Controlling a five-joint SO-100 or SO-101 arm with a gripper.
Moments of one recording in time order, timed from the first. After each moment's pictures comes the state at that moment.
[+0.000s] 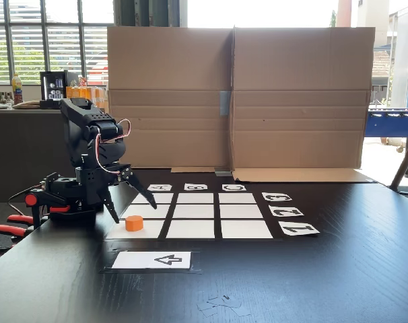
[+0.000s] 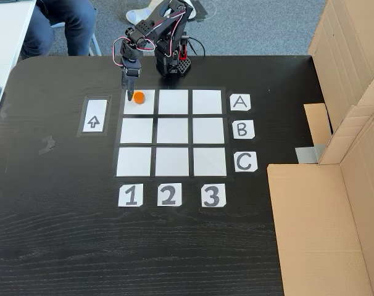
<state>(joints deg) 45.5 127.6 139.0 58.3 18.4</state>
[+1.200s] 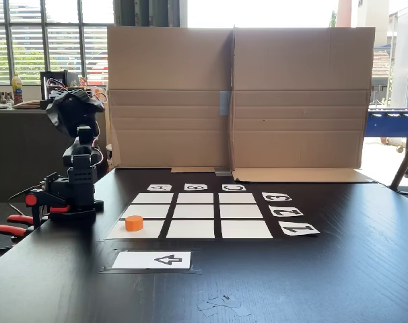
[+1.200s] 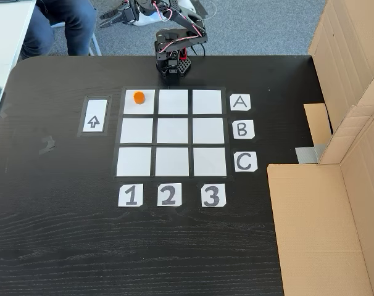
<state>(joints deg) 79.4 172.4 129.4 59.5 15.6</state>
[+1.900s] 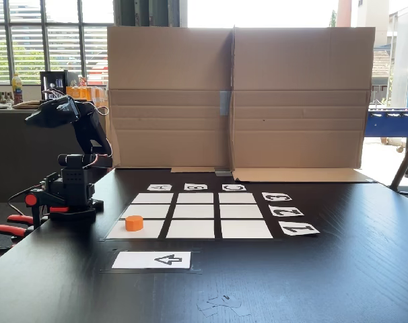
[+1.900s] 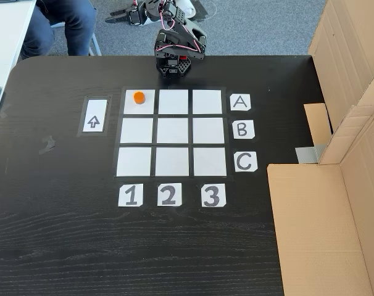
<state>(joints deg) 92.3 190.1 145.3 63.6 14.1</state>
